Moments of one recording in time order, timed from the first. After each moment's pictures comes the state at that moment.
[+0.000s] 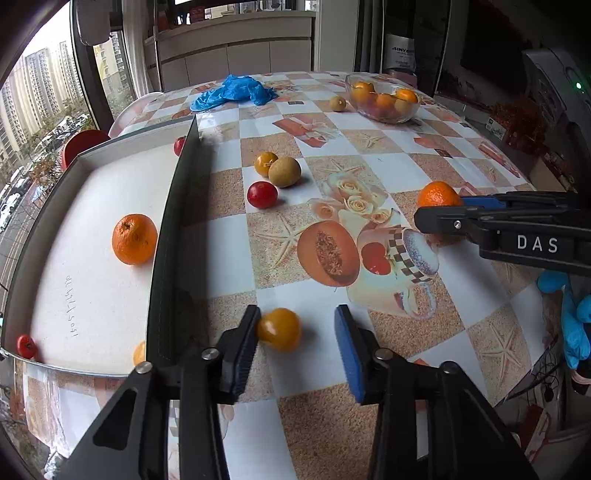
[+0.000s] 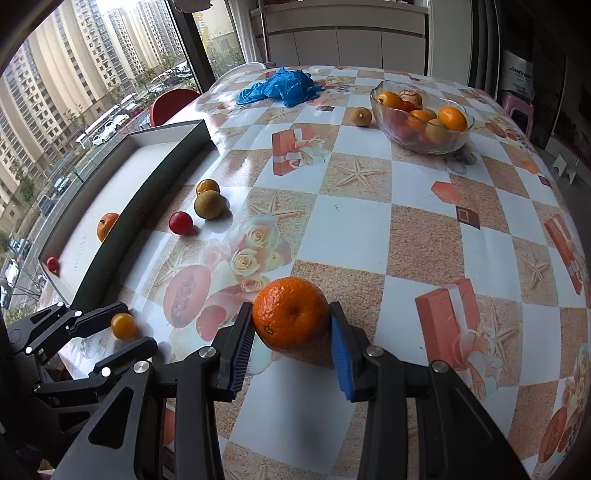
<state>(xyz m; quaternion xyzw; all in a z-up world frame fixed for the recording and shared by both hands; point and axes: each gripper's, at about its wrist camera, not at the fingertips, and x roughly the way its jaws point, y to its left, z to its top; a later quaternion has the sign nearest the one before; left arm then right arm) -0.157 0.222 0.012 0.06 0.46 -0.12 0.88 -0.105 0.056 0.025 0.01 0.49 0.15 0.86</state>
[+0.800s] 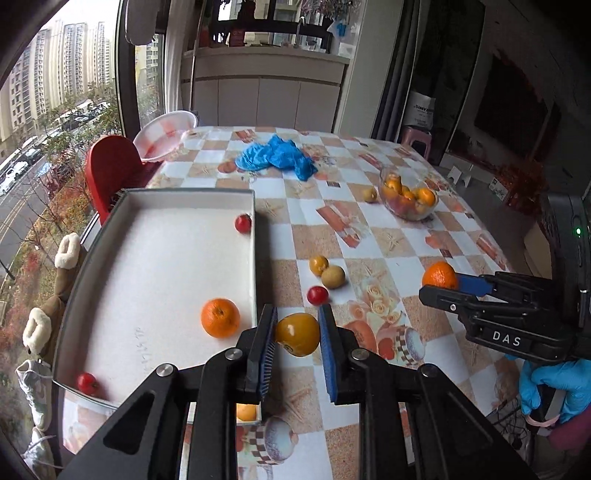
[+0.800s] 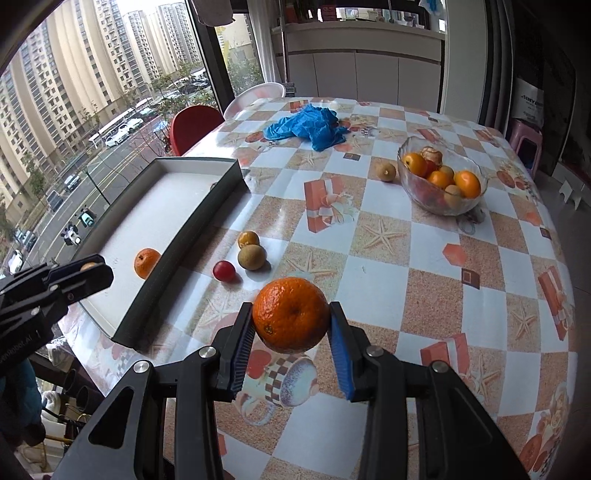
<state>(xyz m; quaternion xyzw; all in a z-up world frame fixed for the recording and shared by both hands) -0.138 0.292 0.108 -0.03 0.41 -0.10 0.91 -0.097 0.084 0.079 -0.01 0.46 0.17 0.87</state>
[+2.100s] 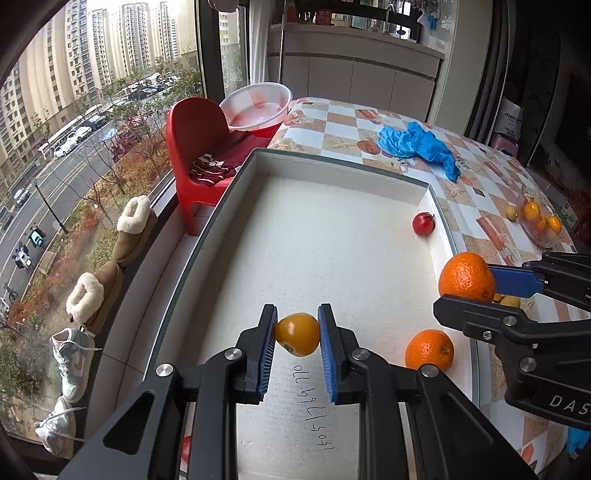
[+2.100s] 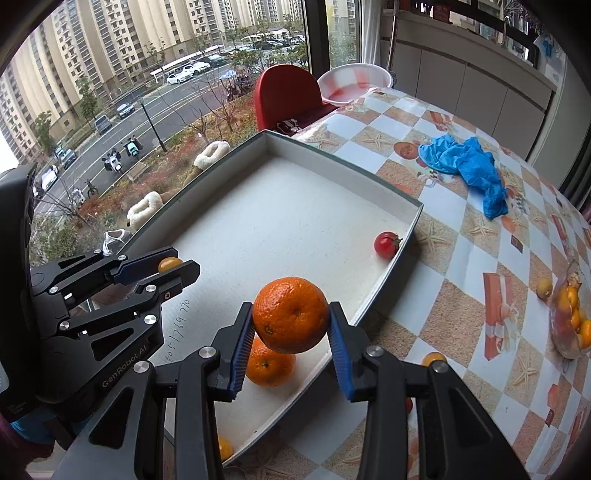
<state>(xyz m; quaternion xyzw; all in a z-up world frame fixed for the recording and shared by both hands) -0.071 0.406 0.042 -0.04 0.45 0.04 0.89 -0.029 0.277 0.060 -0.11 0.49 0.29 0.81</state>
